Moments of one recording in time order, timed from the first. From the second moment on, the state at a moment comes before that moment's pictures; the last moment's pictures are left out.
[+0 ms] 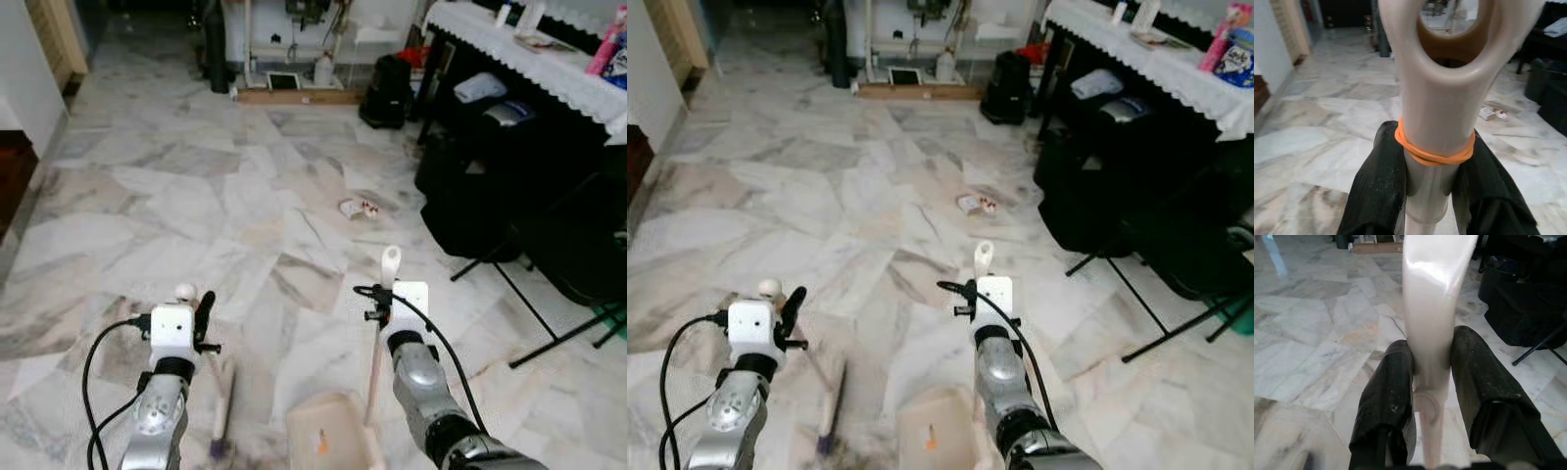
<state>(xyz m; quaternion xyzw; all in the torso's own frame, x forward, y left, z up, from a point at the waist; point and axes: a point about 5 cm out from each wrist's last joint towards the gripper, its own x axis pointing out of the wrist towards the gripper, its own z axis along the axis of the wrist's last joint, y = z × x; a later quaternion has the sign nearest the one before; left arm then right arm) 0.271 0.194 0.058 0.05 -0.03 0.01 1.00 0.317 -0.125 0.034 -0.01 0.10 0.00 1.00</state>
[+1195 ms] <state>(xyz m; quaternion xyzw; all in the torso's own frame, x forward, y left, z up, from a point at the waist) 0.274 0.181 0.057 0.04 -0.03 0.01 1.00 0.316 -0.137 0.031 0.00 0.10 -0.01 0.99</state>
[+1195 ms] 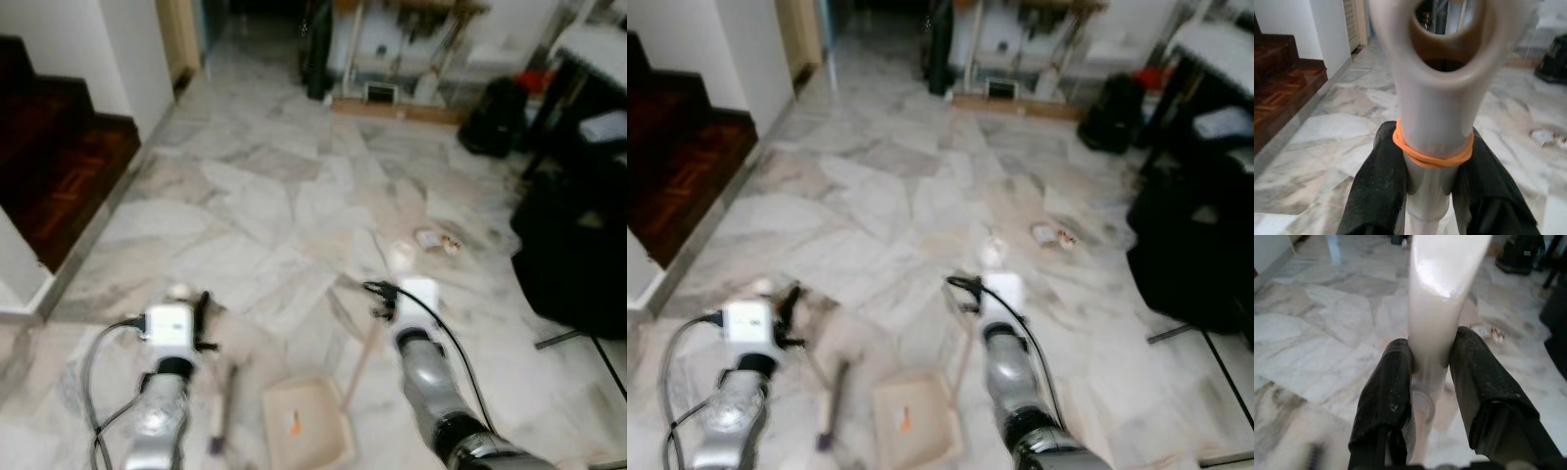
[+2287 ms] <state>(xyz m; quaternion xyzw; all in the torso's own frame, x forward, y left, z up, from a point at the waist) 0.276 0.184 0.057 0.03 -0.03 0.01 1.00 0.319 -0.117 0.036 -0.03 0.09 0.03 0.99</state>
